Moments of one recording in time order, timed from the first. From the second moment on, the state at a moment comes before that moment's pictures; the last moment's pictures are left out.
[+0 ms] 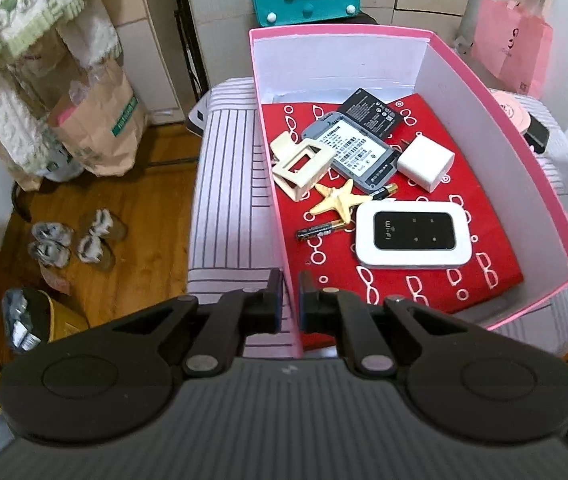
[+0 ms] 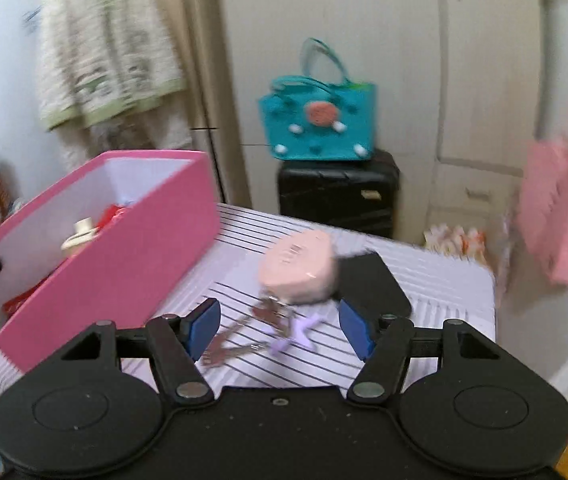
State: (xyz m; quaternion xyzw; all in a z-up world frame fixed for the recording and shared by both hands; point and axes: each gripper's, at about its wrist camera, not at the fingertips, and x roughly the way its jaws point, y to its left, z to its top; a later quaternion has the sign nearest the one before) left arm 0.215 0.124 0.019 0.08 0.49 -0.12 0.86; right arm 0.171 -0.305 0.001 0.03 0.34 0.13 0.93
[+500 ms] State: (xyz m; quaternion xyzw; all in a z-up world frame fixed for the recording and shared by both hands) left arm 0.212 0.122 0.019 0.07 0.47 -0.10 0.88; right arm 0.207 -0.330 -0.040 -0.03 0.37 0.10 0.92
